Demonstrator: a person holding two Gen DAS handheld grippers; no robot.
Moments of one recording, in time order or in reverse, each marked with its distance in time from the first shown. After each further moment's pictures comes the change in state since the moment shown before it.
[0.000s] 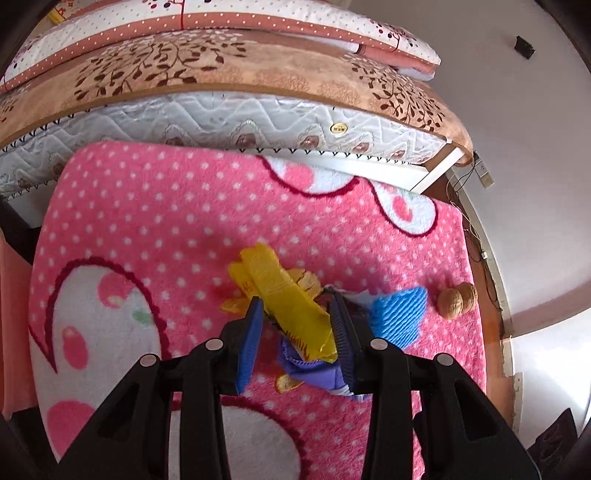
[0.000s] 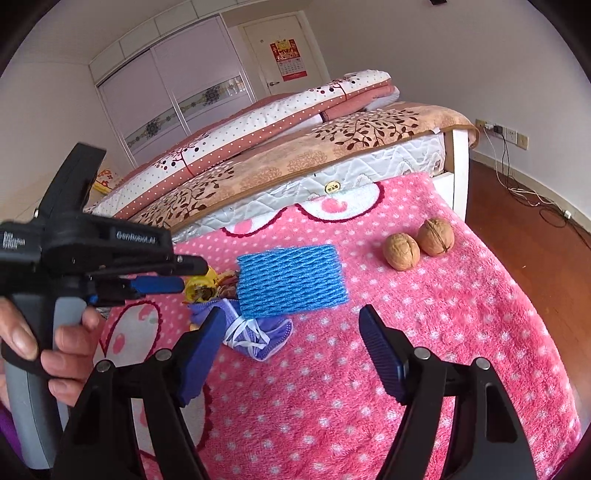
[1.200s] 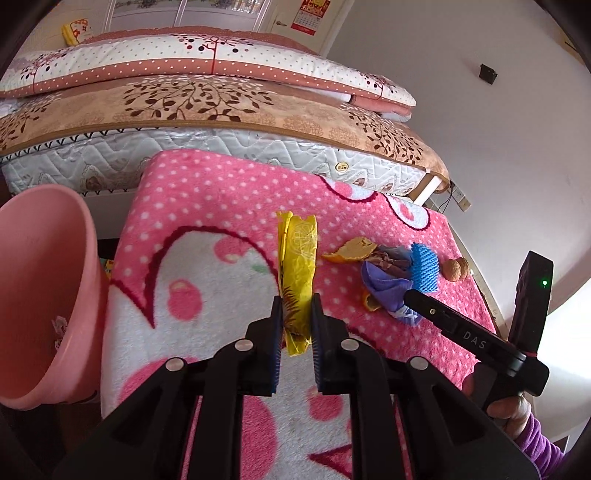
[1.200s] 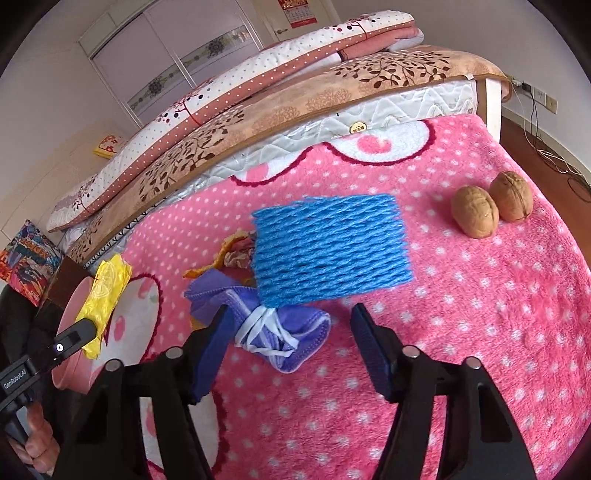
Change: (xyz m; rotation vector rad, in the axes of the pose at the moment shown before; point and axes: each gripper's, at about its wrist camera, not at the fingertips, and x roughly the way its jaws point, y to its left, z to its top) left arm -0.077 0.094 -0.079 0.052 -0.228 -0.067; right arm 0.072 0.013 0.004 0.014 0.226 0.084
